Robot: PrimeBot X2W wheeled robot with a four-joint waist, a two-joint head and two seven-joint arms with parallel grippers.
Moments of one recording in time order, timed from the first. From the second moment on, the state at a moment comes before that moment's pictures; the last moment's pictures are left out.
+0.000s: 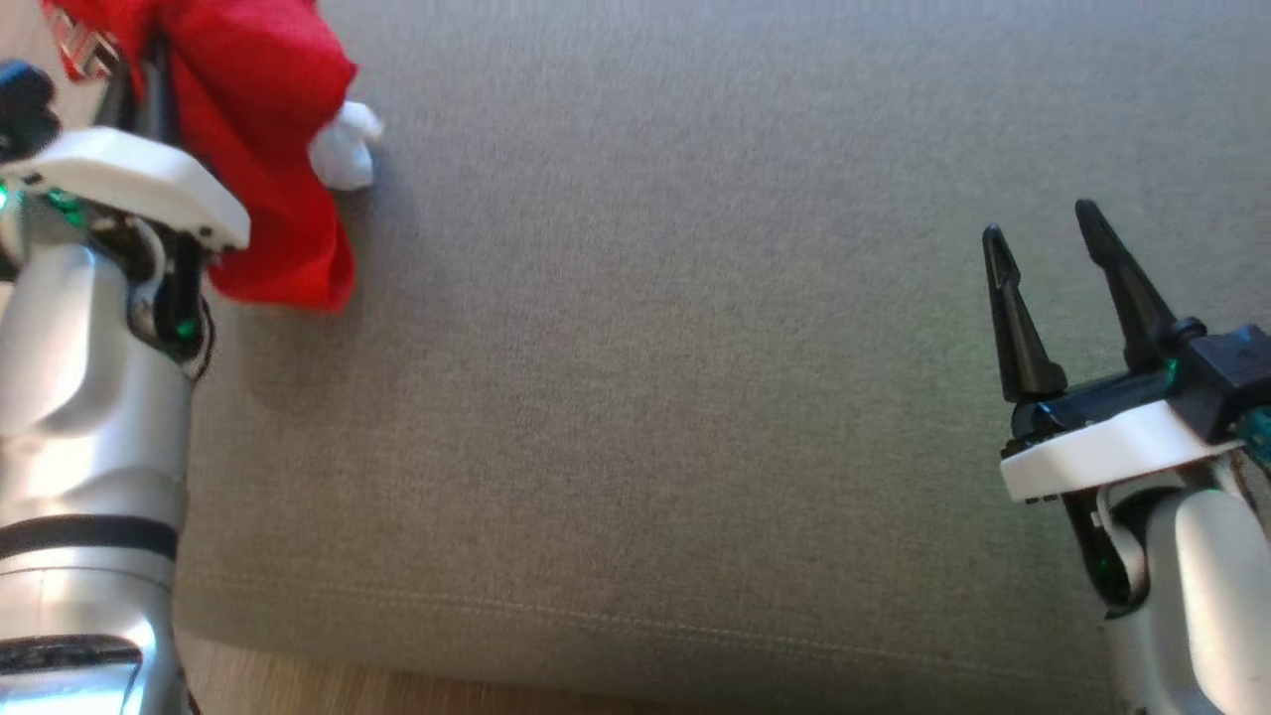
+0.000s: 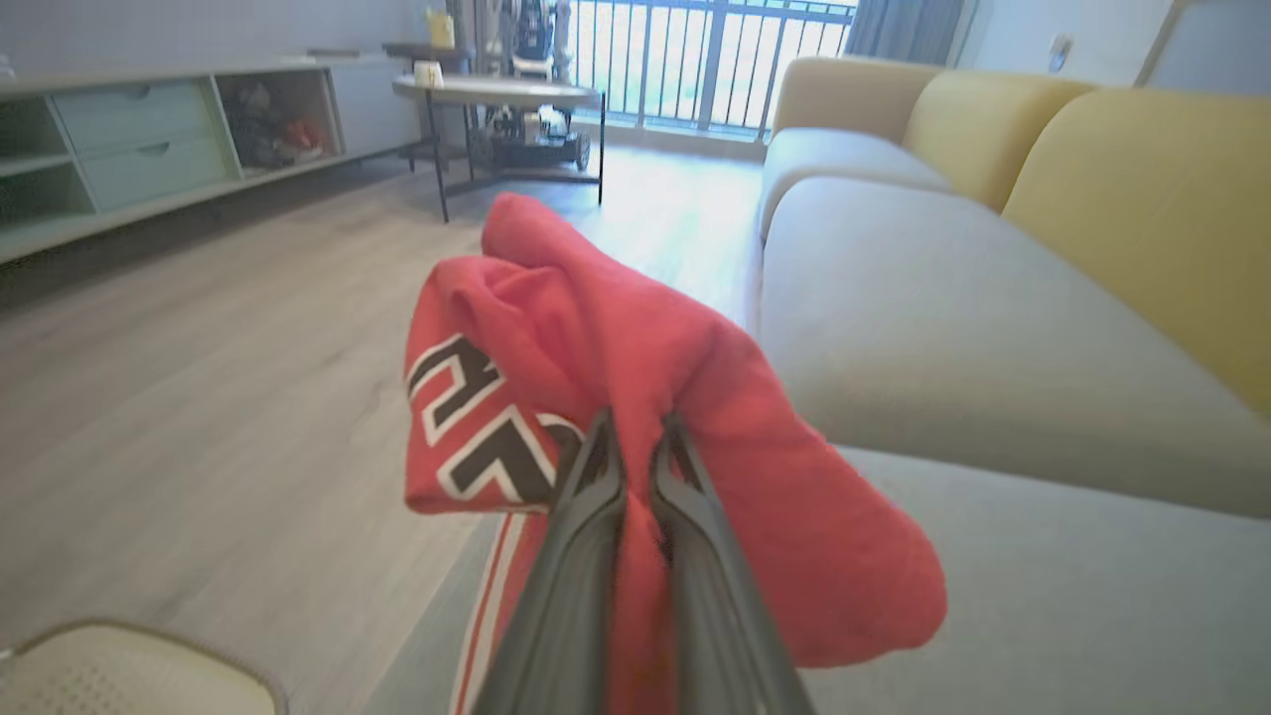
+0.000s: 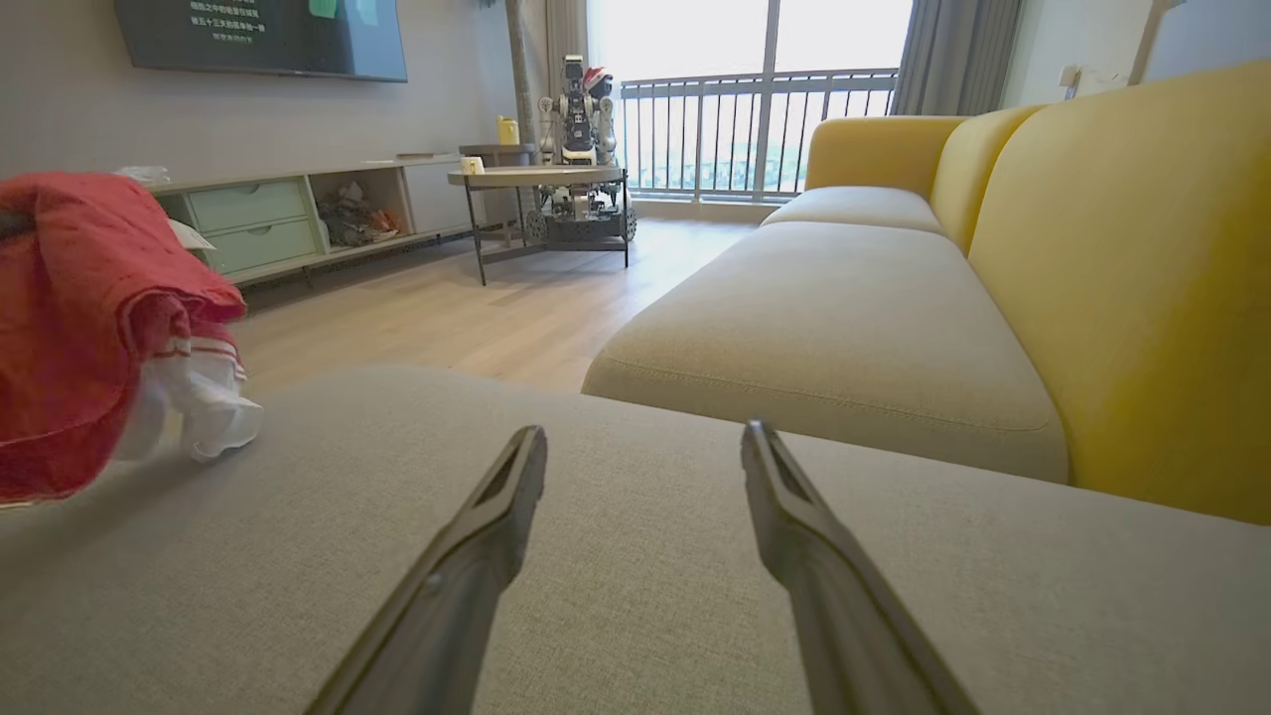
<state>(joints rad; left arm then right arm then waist) -0.85 0.21 -0.08 0.86 -0.32 -0.10 -0.21 -0.21 -0.08 -0.06 0.00 0.07 0.13 -0.15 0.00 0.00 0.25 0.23</state>
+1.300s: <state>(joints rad) -0.63 0.06 -0.35 0.18 -0.44 -0.10 0.00 -0.24 -0.05 -0.02 0.12 0.19 0.13 -0.24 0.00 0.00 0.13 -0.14</state>
